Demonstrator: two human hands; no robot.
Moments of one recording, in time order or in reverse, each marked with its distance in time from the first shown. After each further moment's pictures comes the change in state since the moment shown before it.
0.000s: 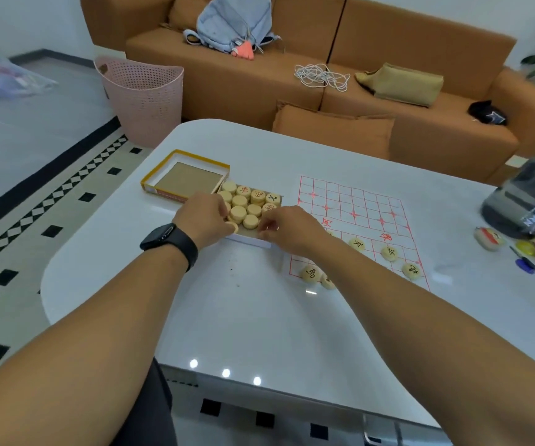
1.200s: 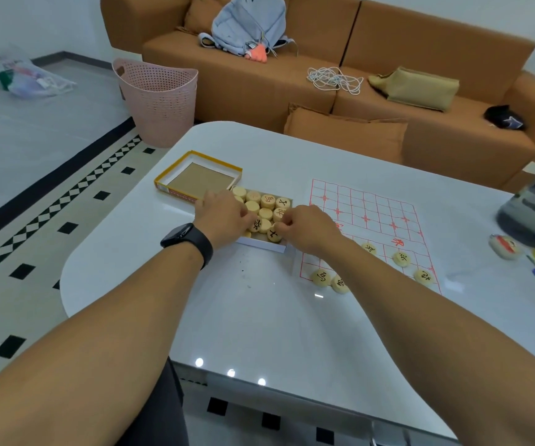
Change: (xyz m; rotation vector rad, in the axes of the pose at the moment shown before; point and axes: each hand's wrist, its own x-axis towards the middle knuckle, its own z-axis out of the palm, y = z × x) left_hand 0.007 0.011 0.006 0.153 0.039 0.006; right_hand 0.000 -0.009 -0.008 -0.072 0.027 0.173
